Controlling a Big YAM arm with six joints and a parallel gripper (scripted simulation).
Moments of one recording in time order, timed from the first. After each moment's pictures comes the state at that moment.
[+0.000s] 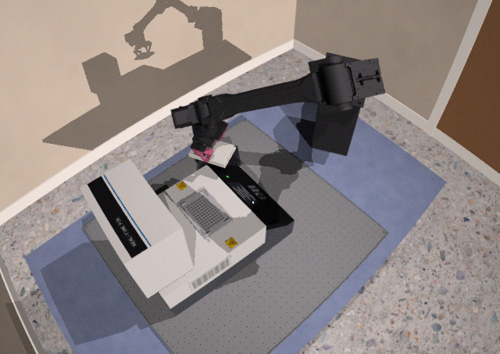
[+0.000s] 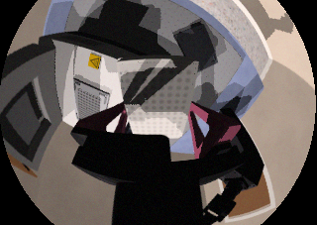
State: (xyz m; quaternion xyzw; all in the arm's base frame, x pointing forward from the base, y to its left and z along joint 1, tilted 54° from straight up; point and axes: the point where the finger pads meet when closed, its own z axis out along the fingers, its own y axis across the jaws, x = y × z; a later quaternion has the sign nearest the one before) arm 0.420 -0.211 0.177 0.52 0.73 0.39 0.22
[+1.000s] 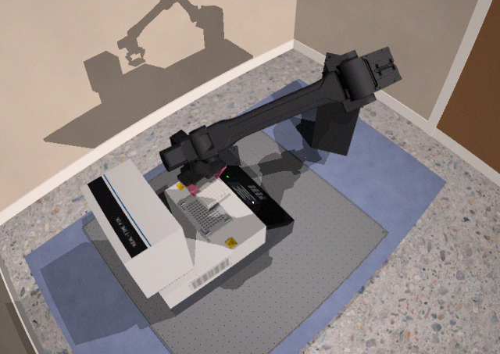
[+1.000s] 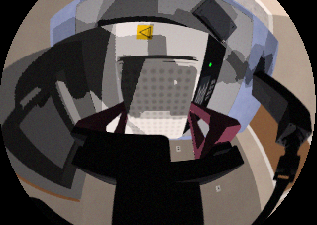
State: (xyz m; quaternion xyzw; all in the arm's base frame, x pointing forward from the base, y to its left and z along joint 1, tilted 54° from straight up) arm 0.477 -0.153 0.297 0.65 0.61 0.43 0.15
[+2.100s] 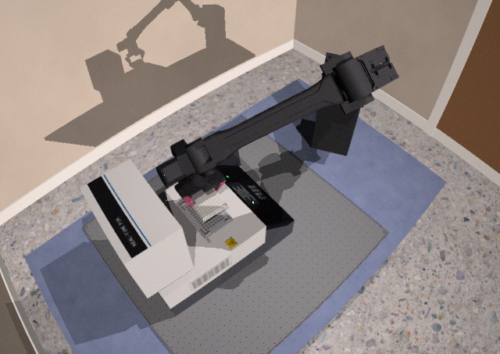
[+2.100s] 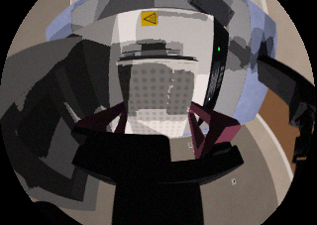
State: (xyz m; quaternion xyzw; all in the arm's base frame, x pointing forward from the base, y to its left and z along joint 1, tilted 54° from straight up) arm 0.497 -0.135 0.321 0.69 0.57 0.43 0.12
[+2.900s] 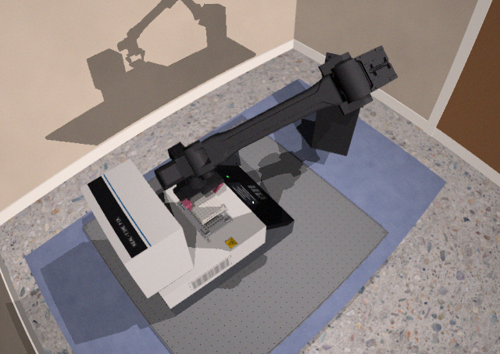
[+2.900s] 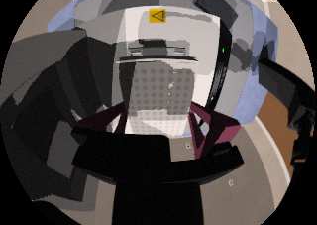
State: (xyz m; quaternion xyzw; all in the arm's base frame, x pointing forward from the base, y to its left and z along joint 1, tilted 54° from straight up) arm 0.503 -0.134 0.328 0.68 0.58 0.43 0.12
